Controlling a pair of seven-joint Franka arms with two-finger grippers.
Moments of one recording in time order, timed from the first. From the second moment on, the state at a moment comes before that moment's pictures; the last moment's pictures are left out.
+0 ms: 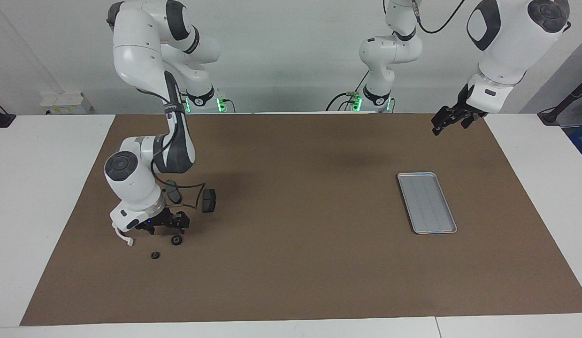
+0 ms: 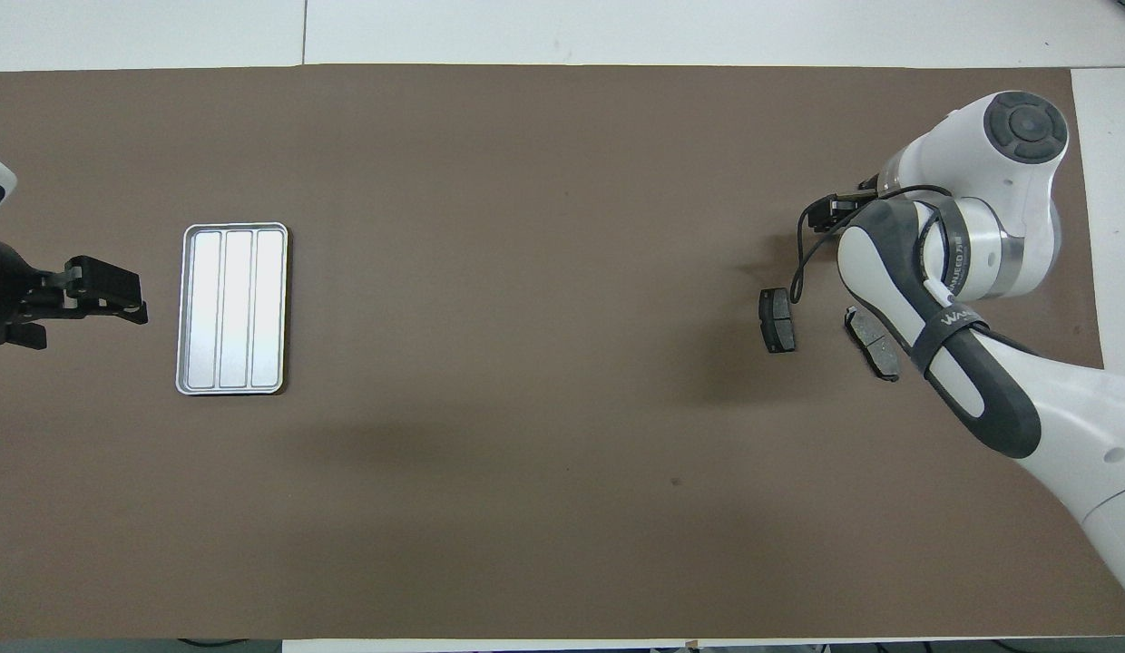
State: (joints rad) left arm 0.02 -0.04 -0.06 -1.69 -0.01 1.55 -0.22; right arm -0.02 0.52 0.05 -1.68 -0.06 2.25 0.09
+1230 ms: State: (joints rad) left arm 0.02 -0.04 -0.06 -1.69 -0.01 1.55 -0.22; right arm -0.01 0.57 0.04 -1.67 -0.09 2.34 0.17
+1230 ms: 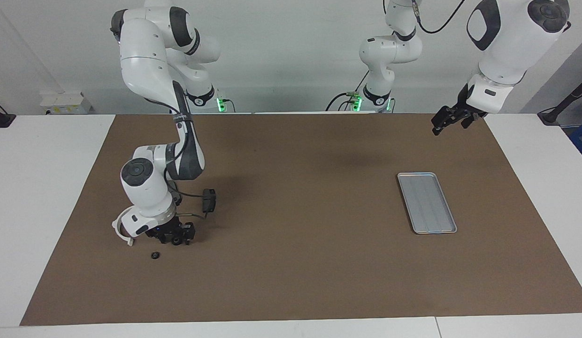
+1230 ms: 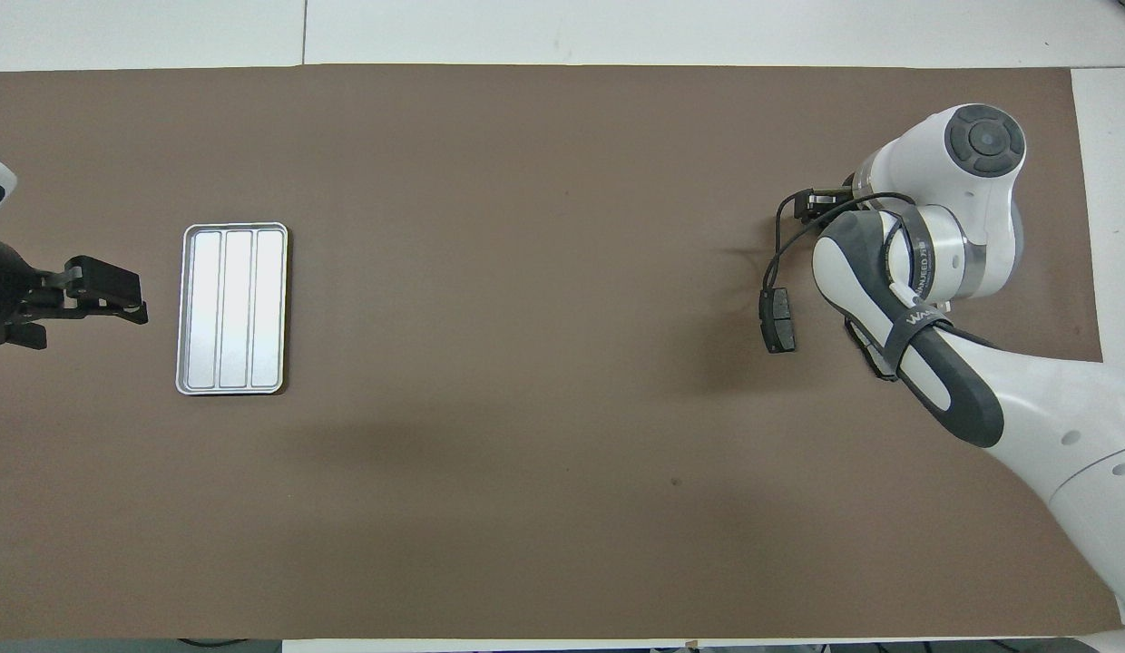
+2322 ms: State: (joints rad) left arm 0.02 -0.04 -0.06 -1.69 -0.01 1.55 -0.22; right arm -0.01 0.57 0.04 -1.64 -0.10 2.28 0.18
